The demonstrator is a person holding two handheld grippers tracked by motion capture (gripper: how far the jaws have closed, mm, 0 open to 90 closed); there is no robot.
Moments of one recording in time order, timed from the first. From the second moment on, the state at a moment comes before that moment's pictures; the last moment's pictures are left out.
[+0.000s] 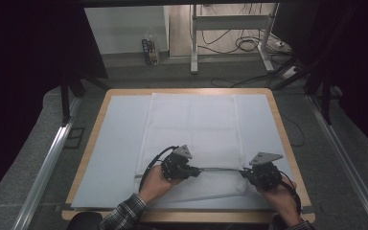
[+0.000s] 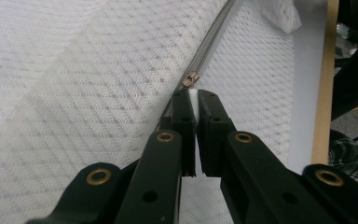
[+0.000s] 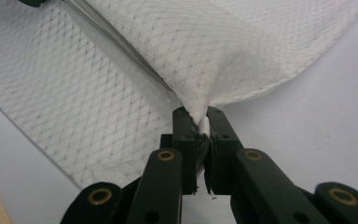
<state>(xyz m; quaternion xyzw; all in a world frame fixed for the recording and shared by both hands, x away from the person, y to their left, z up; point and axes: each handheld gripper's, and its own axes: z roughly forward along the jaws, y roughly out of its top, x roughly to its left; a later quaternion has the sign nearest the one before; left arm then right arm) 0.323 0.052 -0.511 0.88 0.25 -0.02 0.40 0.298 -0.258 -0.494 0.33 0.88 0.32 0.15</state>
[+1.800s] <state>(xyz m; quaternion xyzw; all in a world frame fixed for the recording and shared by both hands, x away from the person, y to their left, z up) 0.312 0.105 -0.511 0.86 0.30 -0.02 0.40 0.298 -0.259 -0.494 0.33 0.87 0.32 0.15</state>
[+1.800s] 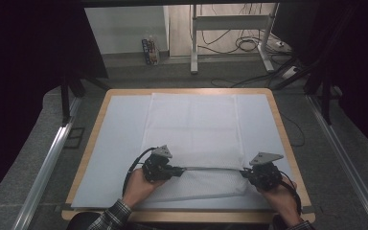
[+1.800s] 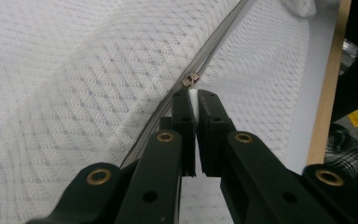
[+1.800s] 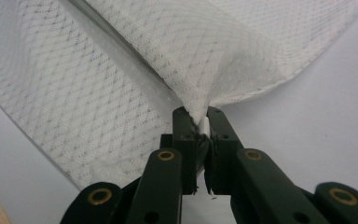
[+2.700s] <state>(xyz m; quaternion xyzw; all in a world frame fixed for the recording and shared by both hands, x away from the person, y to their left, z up) 0.302 0.135 -0.511 0.86 0.33 -0.01 0.40 0.298 -0.259 -0.494 0.33 0.88 0.32 0.15</state>
